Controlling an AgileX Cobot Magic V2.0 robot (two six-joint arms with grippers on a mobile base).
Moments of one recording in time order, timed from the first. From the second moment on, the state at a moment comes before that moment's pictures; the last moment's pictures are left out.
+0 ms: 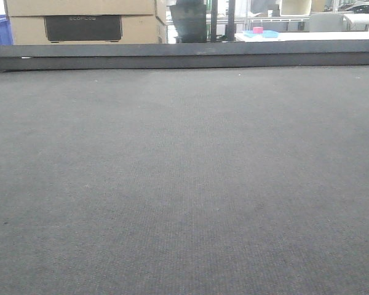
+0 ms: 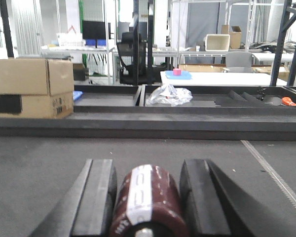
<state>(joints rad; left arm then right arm) -0.14 0.32 -0.67 0.00 0.20 -0.08 0.02 0.49 -0.70 0.10 0.22 -0.04</state>
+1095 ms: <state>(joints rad) -0.14 0.31 -0.67 0.00 0.21 -0.08 0.08 0.44 -0.70 0.12 0.22 -0.04</state>
